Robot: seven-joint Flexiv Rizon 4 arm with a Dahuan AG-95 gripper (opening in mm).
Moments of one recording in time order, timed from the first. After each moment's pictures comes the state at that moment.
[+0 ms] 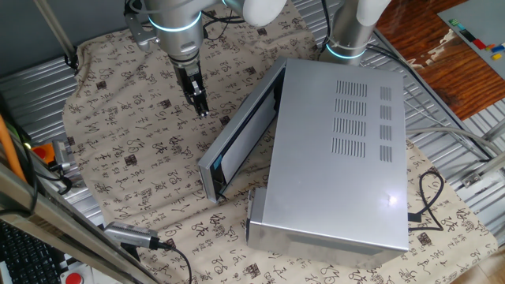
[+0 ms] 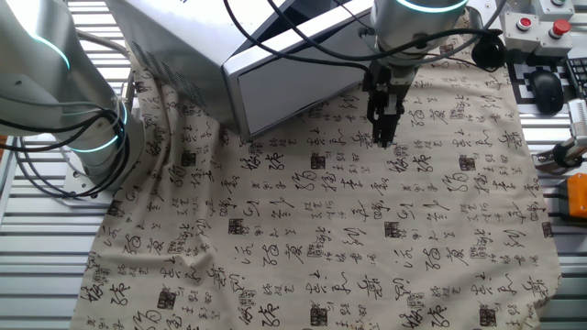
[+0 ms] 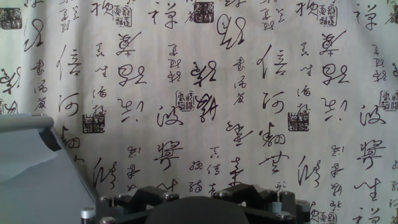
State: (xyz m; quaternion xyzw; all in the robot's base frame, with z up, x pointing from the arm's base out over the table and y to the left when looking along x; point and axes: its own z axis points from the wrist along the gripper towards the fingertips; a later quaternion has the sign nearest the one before) arm 0.500 0.000 0.170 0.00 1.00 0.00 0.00
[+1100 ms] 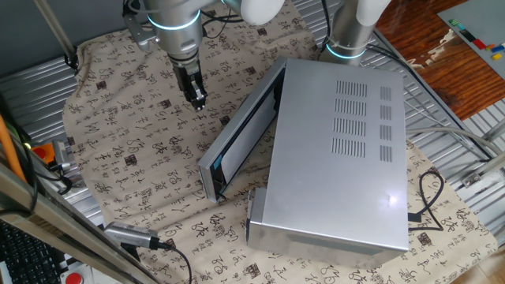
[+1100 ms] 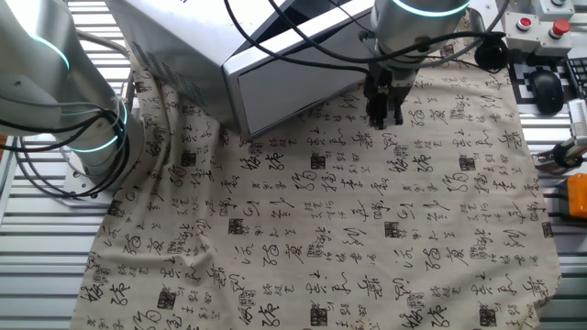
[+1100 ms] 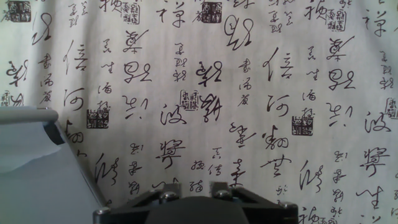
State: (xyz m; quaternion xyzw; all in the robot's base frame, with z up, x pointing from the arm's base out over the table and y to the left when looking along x) arm 0.500 0.000 0.170 -0.02 1.00 0.01 0.00
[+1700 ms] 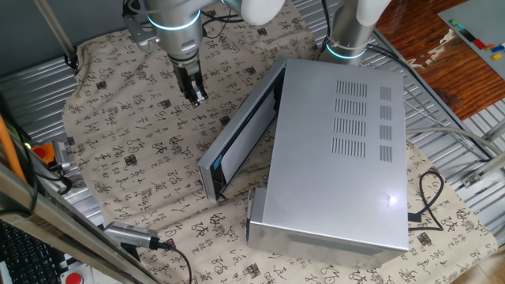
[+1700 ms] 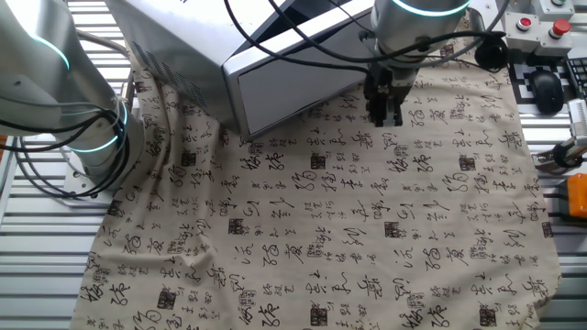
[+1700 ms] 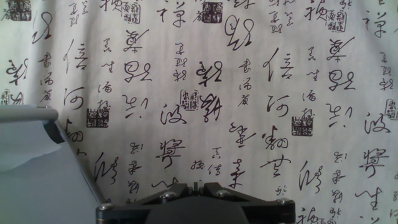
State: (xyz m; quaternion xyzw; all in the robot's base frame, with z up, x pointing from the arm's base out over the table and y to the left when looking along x) arm 0.500 0.000 0.170 -0.03 1.00 0.01 0.00
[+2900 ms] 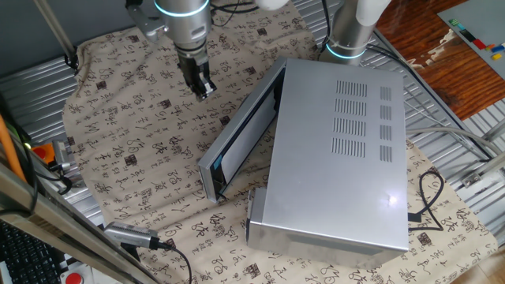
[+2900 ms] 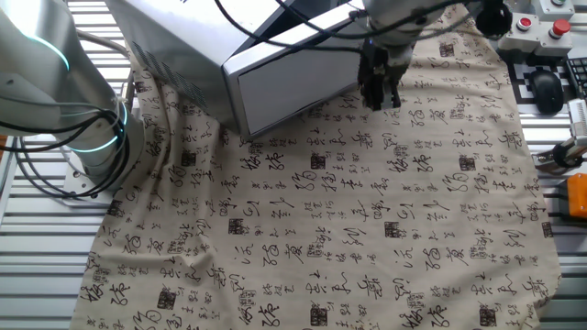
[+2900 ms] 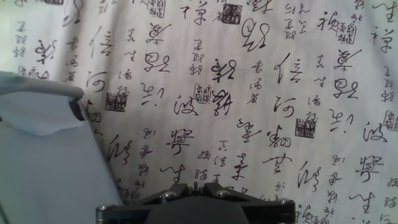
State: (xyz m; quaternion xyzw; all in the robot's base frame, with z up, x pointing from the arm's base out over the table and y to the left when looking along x) arm 0.484 0.013 0.210 -0.07 1.00 0.01 0.00
